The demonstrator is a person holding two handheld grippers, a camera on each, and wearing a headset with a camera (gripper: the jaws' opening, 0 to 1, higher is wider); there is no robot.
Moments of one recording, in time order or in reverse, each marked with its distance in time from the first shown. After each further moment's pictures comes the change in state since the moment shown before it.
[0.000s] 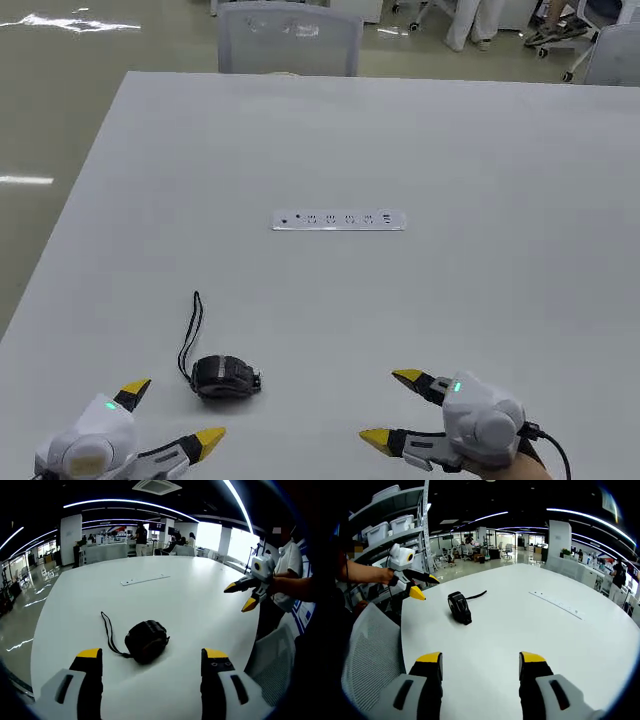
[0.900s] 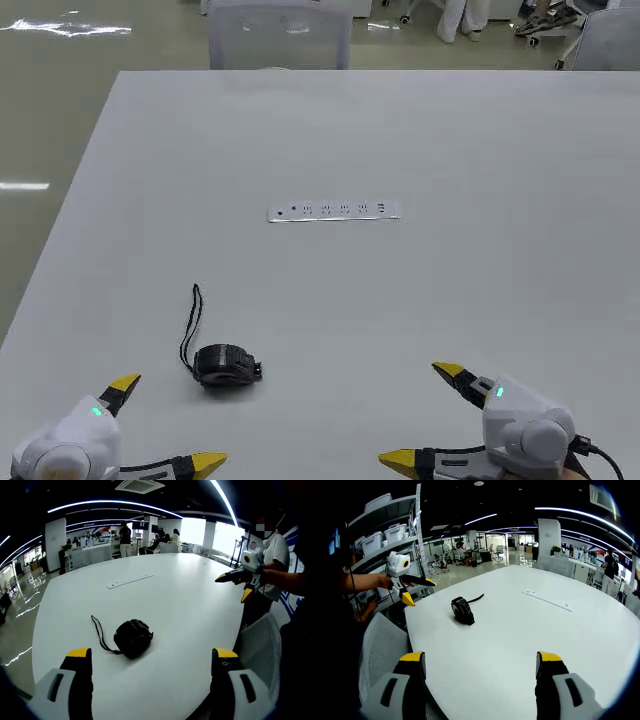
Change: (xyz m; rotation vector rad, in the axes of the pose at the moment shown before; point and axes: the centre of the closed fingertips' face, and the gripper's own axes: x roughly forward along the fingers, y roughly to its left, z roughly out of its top) left arm -0.034 -0.028 0.004 0.083 0.021 -0.109; right arm -0.046 0.017 0.001 0.077 -0.028 -0.045
